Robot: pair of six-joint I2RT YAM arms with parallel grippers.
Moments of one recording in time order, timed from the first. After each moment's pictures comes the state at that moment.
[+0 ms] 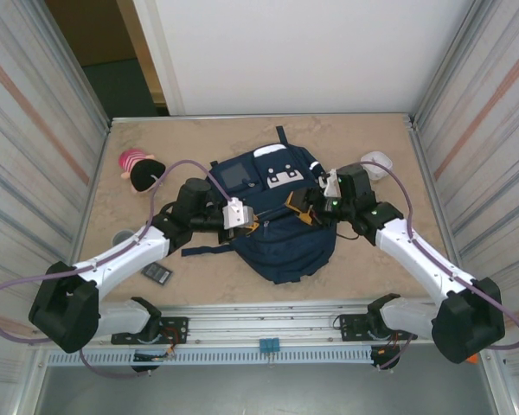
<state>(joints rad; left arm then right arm) -0.59 1.25 0.74 -0.06 0.68 0.69 0.44 1.16 0.83 -0.30 -0.58 1.07</state>
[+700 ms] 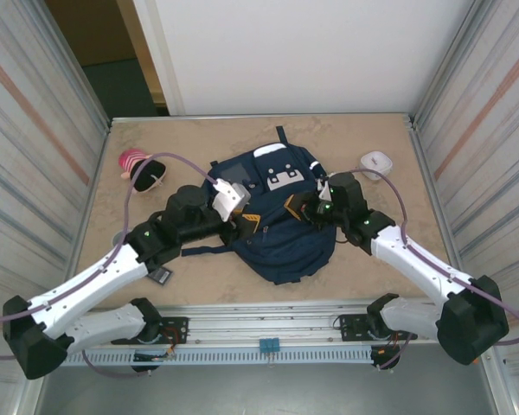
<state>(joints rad) -0.84 1.00 0.89 -0.31 0.15 -0.08 0.54 1.14 0.76 -0.14 -0.37 1.23</state>
